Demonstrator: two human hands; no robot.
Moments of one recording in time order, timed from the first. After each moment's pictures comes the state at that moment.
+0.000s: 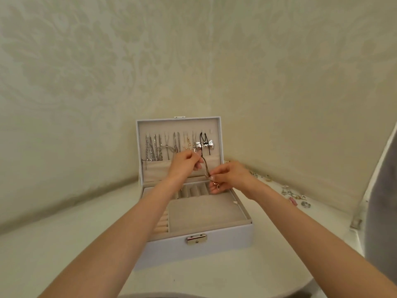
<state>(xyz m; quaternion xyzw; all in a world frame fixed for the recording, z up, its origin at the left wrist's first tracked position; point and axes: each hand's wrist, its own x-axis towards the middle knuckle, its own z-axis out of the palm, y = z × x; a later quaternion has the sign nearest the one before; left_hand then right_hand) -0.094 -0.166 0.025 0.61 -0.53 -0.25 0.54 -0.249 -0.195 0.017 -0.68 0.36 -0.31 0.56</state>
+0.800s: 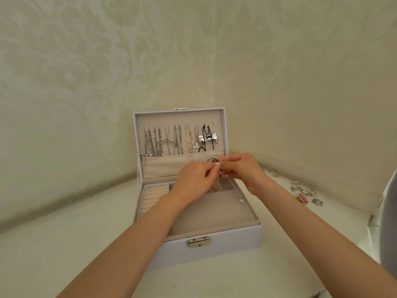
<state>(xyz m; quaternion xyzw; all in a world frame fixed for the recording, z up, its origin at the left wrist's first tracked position) -0.108 -0.154 -0.003 0.60 -0.72 0.00 0.35 -0.248 -0.210 0.012 -0.61 0.37 -0.40 0.57</state>
